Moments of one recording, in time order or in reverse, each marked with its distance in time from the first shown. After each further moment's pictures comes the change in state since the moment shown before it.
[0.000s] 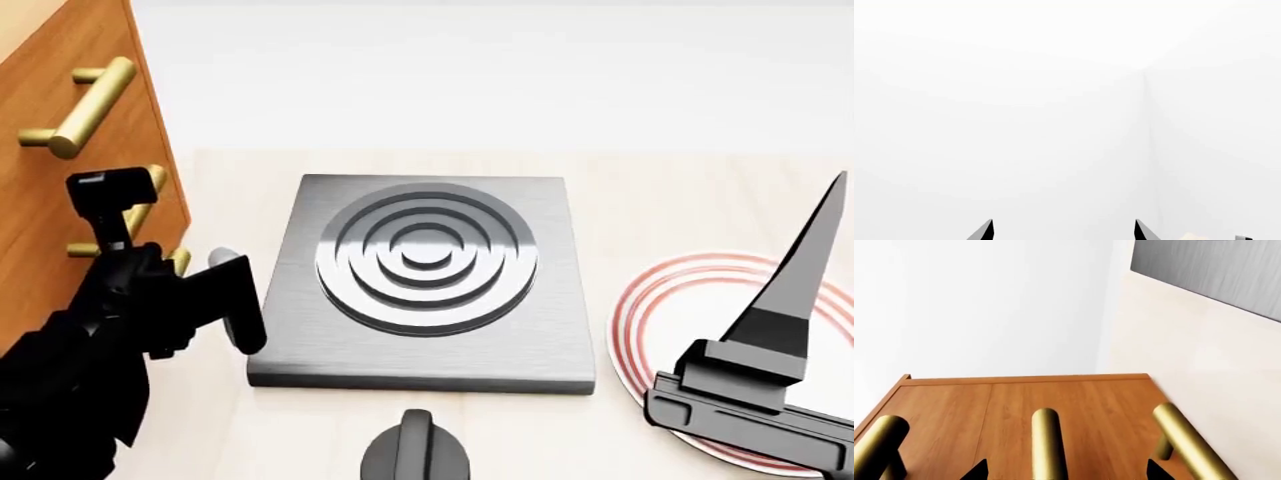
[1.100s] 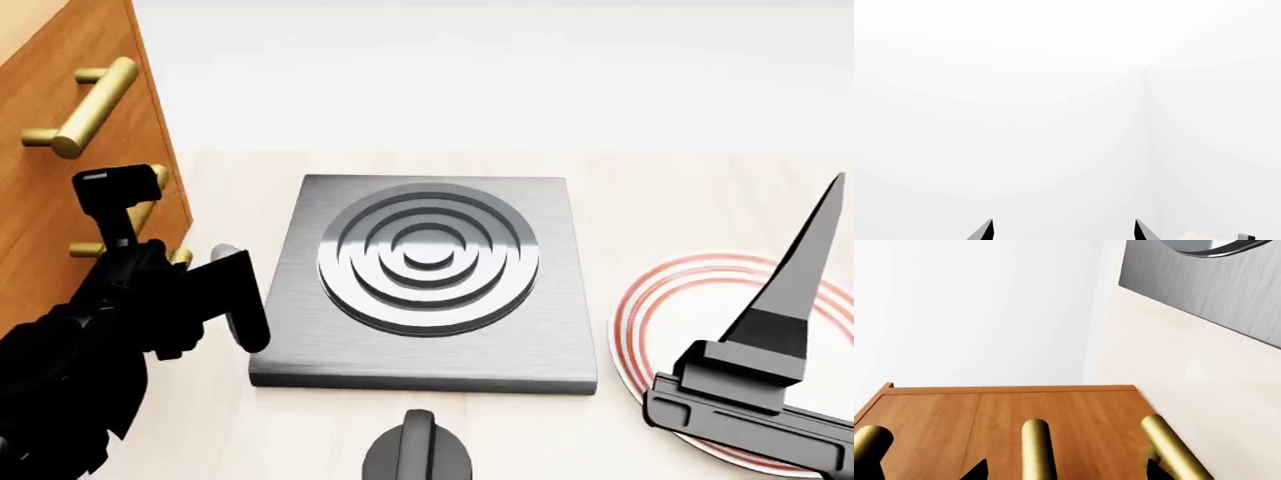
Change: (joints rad) left arm -0.014 0.002 -0.004 -0.041 -0.026 0.089 0.058; right arm -0.012 -0.008 0.016 -0.002 0.005 0.004 -0.009
